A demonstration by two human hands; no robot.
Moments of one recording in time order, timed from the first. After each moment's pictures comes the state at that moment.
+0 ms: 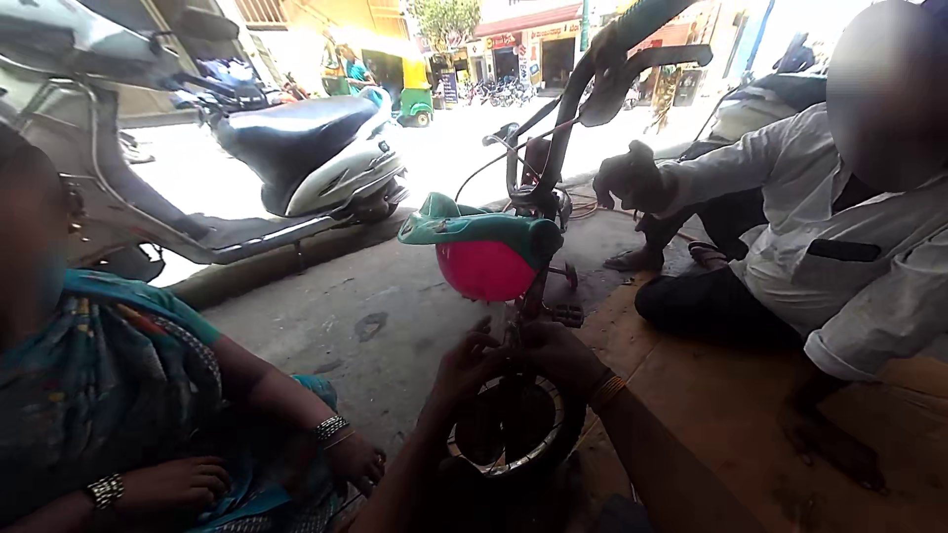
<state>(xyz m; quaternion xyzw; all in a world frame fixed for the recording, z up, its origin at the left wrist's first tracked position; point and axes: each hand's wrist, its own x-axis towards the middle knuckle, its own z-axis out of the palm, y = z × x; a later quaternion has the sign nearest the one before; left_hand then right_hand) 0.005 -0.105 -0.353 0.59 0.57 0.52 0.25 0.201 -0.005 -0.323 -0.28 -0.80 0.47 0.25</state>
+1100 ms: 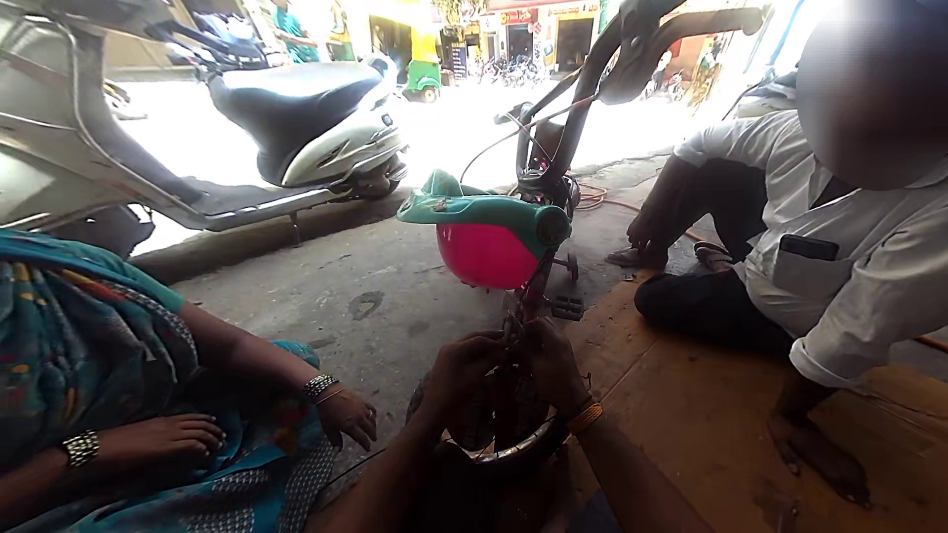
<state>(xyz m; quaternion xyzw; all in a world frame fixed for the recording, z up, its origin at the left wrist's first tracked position) 0.008 -0.107 -0.365 0.62 0.60 0.47 0.18 0.189 -0.028 -0.363 -0.29 -0.76 0.38 0.44</state>
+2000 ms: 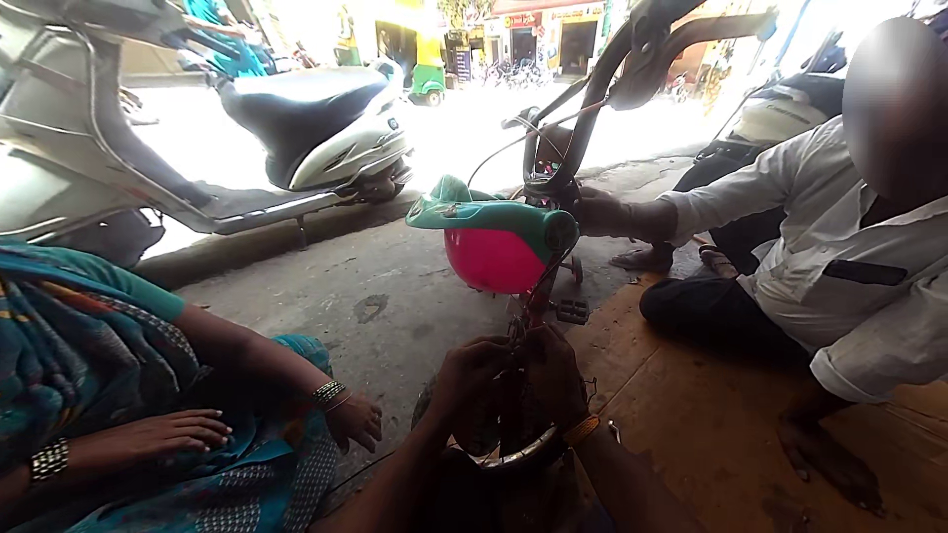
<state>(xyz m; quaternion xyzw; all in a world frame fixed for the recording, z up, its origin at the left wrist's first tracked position) 0.006 -0.106 -0.367 0.63 0.60 0.46 0.18 0.176 -0.040 -0.366 -0.35 -0.73 0.35 0.47</state>
